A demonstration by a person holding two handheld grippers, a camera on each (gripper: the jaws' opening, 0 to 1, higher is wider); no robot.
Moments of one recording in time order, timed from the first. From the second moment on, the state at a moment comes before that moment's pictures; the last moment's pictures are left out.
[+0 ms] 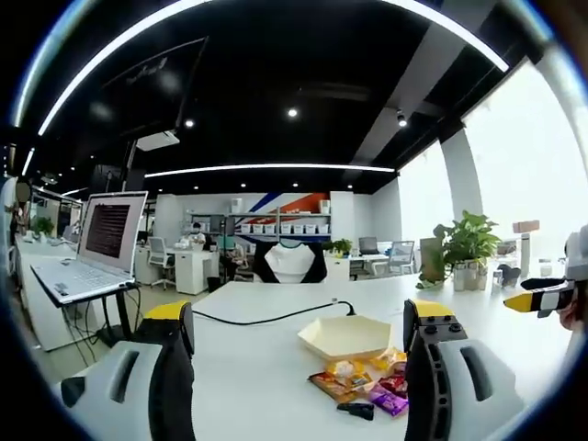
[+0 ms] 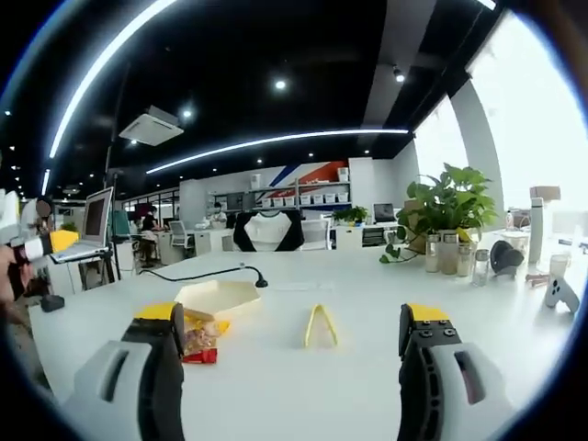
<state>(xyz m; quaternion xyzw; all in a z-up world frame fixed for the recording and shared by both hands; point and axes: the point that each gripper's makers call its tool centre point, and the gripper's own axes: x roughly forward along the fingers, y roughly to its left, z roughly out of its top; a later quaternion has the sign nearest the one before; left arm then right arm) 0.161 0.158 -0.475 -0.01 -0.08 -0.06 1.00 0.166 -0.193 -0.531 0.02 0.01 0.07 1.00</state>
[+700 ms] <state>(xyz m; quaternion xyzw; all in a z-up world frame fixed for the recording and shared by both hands) 0.161 0.161 -0.486 -0.02 -0.06 -0.06 1.00 0.167 -0.191 -0.532 0.01 0.02 0.08 1.00</state>
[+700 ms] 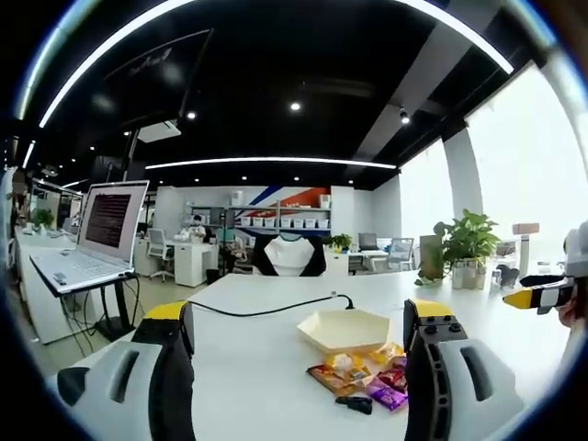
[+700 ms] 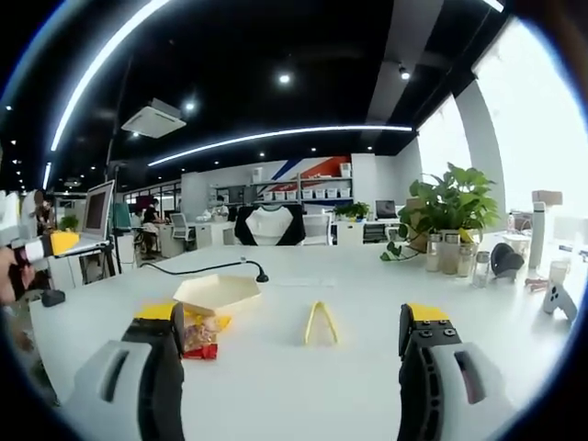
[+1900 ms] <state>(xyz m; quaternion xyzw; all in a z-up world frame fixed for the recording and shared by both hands) 0.175 0.132 -0.487 -0.02 -0.04 -0.09 0.99 0.185 -0.187 -0.520 0.02 0.03 0.08 1.00</state>
